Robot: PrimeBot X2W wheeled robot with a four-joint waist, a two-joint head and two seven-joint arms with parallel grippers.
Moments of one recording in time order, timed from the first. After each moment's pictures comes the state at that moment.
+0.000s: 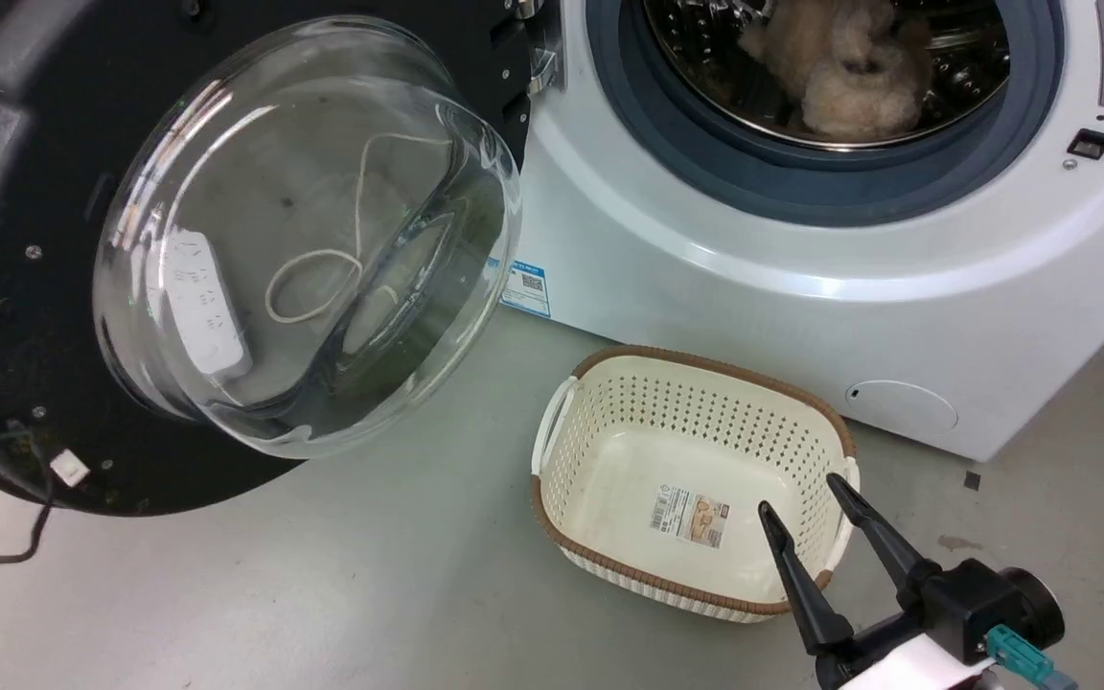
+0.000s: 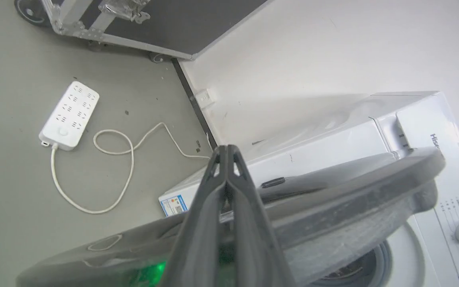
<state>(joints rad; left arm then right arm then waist) -0.59 0.39 0.55 0.45 -1.06 -0.03 0.52 -0.04 -0.16 0.25 0.12 0.16 0.13 -0.26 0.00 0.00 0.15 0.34</state>
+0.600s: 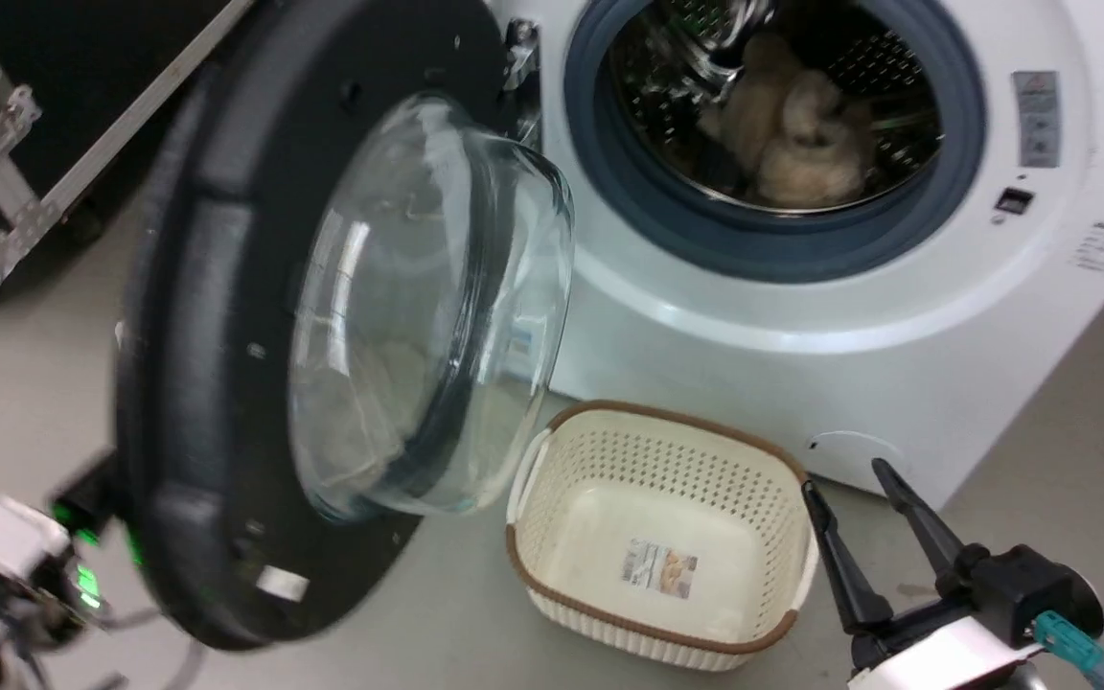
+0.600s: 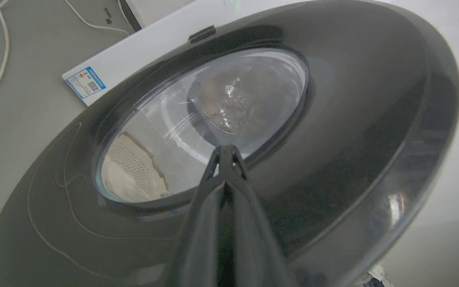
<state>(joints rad) -0.28 0.19 0.47 0.13 -1.29 -0.07 0.90 -0.04 -0.13 0.15 0.13 0.16 0.13 -0.26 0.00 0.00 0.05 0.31</state>
